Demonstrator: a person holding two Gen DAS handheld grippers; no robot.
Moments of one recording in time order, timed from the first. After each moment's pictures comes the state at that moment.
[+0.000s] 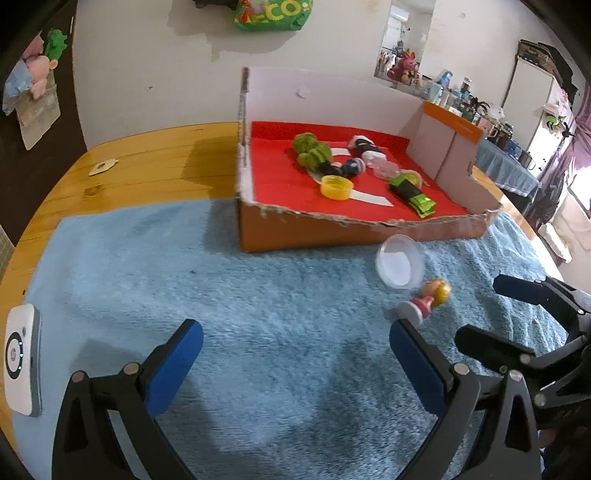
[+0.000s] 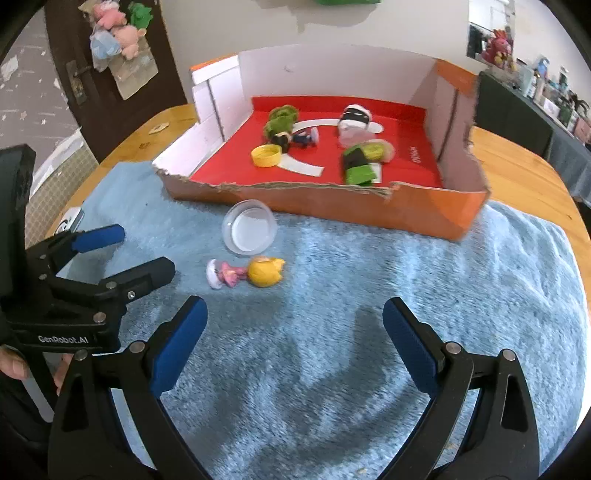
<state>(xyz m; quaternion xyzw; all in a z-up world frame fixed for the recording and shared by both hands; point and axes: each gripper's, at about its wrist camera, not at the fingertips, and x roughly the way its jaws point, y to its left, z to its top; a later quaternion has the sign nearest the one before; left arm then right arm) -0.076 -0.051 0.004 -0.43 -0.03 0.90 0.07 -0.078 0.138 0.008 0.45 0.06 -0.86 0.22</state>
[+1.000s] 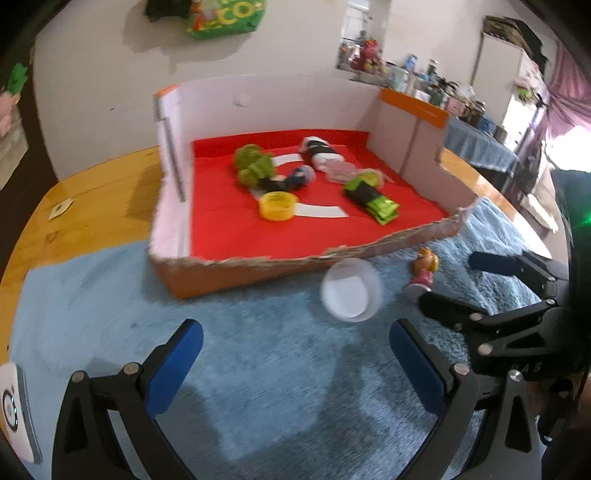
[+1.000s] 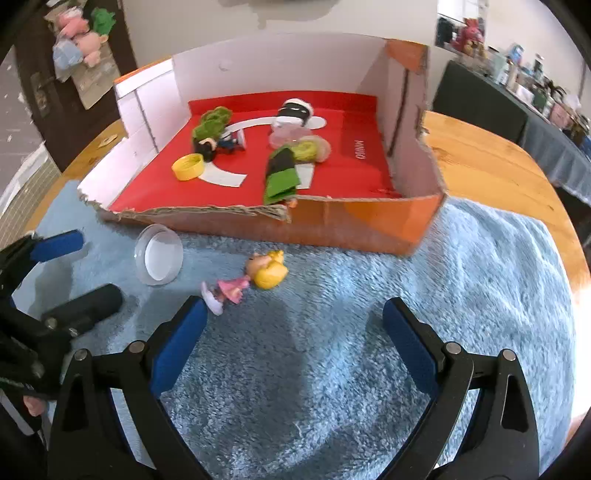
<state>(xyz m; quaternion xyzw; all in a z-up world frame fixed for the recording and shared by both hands) -0.103 -0.006 0.008 -0.43 0.02 0.89 0.13 -0.120 0.169 -0.007 0.46 0.06 -0.87 0.16</state>
